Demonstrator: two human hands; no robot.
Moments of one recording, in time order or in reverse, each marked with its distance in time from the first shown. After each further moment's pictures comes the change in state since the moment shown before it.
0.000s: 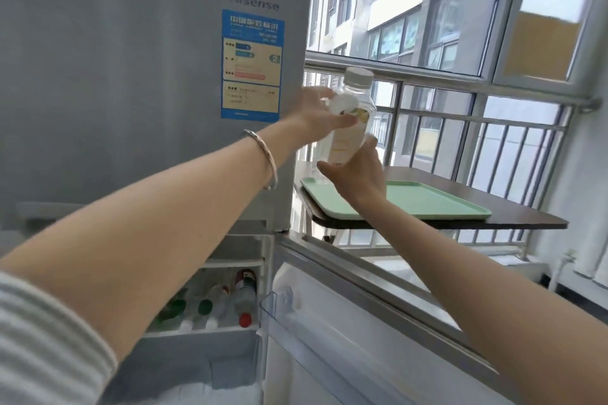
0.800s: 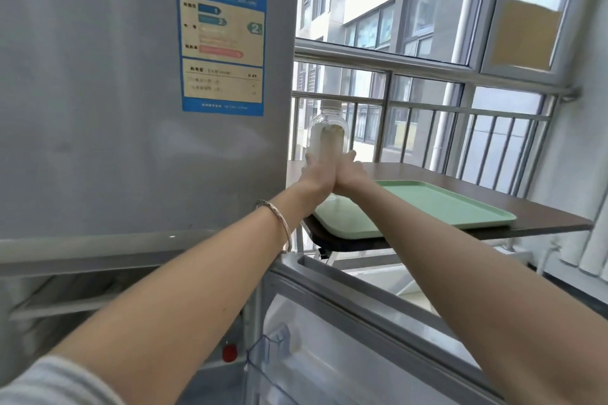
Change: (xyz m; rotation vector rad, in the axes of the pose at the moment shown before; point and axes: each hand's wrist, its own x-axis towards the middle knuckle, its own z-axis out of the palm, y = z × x) left_hand 0.047 -0.125 0.101 -0.254 -0.147 -0.415; right_hand 0.081 0.037 0.070 -0.259 -0.370 0.234
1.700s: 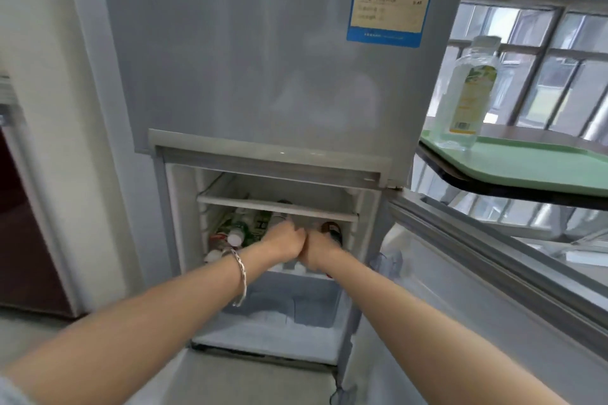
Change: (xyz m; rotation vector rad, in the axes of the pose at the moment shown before) left_hand -0.161 -0.218 -0.154 0.564 0.149 -0.402; right_hand -0.176 -0.032 0.255 -0.273 -0.678 -0.389
